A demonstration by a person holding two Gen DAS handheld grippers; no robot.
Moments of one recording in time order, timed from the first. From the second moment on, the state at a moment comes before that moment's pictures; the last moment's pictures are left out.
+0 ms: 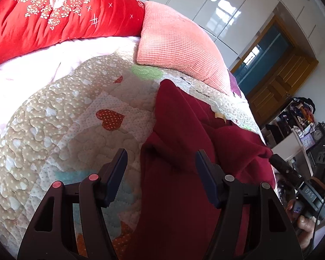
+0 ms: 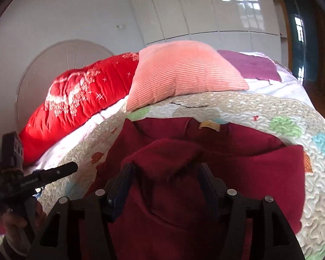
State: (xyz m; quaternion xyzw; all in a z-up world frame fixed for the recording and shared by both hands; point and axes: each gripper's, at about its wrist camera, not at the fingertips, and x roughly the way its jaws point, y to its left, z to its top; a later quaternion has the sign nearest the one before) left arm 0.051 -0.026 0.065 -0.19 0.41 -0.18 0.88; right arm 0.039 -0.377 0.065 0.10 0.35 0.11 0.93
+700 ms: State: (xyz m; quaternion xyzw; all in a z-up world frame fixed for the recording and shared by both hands) left arm 0.056 -0.028 0.051 -0.27 0.41 -0.27 0.83; right arm 0.041 -0.357 0.023 0.16 0.39 0.13 0.90
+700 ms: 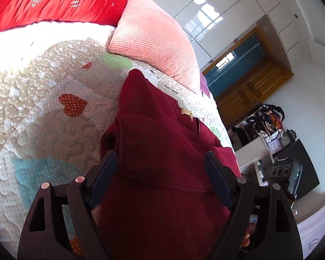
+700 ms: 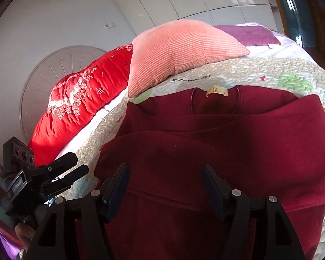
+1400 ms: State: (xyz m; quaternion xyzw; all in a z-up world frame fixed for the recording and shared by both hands) left arm 0.049 -0.089 0.105 -0.13 0.36 -0.29 0.88; right arm 0.041 -0.516 0.034 0.19 0.39 -0.07 0.90
